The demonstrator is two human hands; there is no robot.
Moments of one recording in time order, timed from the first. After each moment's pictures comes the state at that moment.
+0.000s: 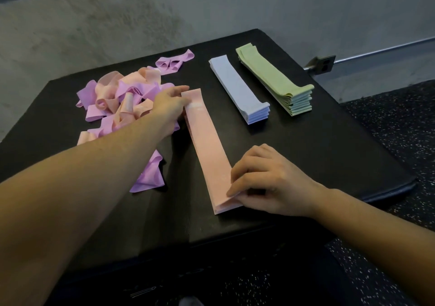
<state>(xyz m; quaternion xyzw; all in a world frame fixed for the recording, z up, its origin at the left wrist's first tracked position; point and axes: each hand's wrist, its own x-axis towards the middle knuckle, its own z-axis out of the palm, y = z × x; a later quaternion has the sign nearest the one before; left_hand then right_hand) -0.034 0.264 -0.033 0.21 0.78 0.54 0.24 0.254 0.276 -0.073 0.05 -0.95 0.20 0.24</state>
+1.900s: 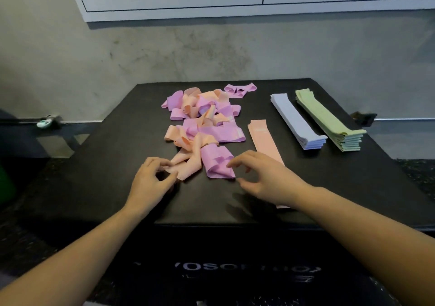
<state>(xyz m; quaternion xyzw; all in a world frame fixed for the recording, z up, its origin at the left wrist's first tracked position) -0.063 -0.037 -0.082 0.35 0.84 0.40 -0.03 0.153 0.180 -0.024 -0.06 -0.95 0.27 0.13</state>
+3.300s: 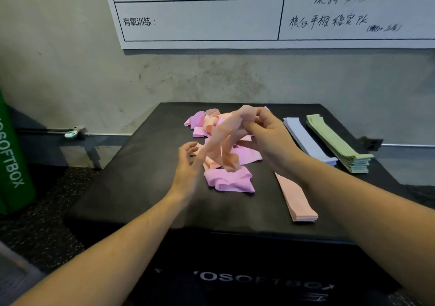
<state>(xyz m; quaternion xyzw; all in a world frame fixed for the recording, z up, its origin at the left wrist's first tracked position) -0.023 -0.021 0.002 0.26 0.68 0.67 0.14 0.095 0.128 0.088 -0.14 -0.70 0.64 0.29</state>
